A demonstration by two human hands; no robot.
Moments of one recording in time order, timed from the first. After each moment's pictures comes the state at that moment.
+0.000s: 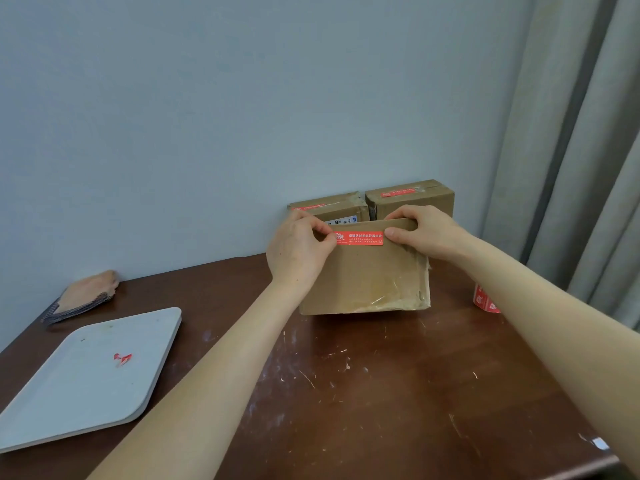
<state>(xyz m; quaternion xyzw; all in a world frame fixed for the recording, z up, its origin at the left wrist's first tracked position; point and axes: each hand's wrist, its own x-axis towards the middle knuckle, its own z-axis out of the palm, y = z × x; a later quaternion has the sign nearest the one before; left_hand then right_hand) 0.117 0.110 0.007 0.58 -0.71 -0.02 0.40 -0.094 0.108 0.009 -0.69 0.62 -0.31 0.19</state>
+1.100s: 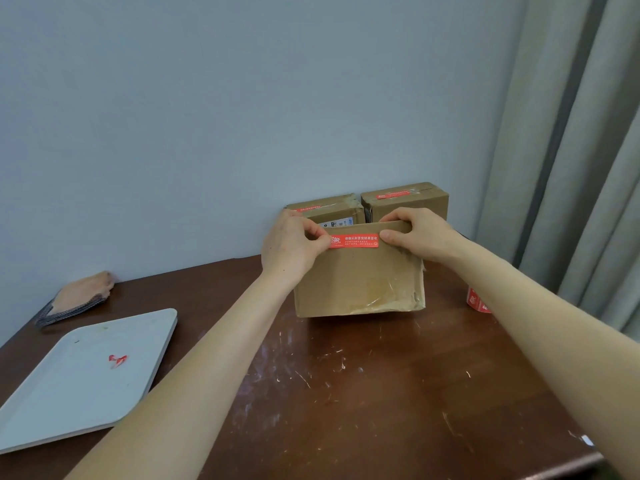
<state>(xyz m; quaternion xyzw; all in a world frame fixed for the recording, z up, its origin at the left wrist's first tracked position) 0.122 0.113 0.021 0.58 -0.72 -0.10 0.36 -0.093 0.111 0.009 -0.68 0.63 -0.32 0.19</state>
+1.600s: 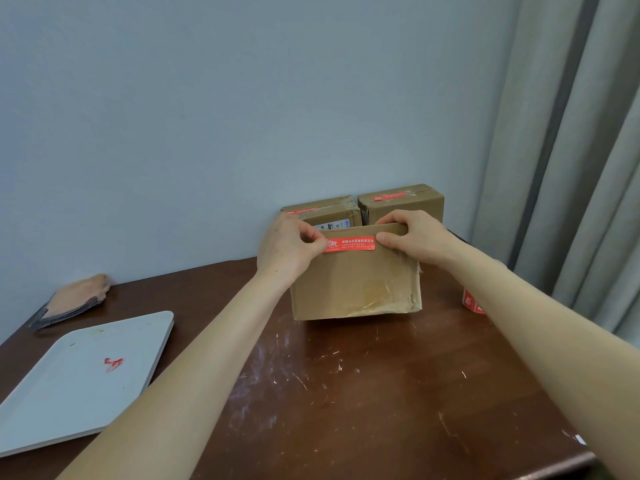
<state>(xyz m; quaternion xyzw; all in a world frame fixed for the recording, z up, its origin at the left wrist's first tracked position) 0.124 0.114 0.024 0.57 -0.73 -0.10 0.36 -0.093 0.114 0.009 -0.68 0.63 -0.32 0.20</state>
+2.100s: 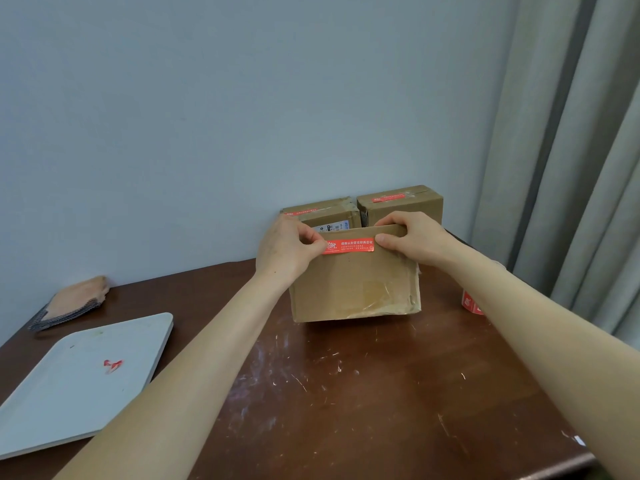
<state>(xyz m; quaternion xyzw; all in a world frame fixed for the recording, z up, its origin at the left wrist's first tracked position) 0.124 0.115 0.025 0.57 -0.73 -0.11 0.36 -0.094 0.113 0.008 -0.68 0.63 -0.32 0.19</state>
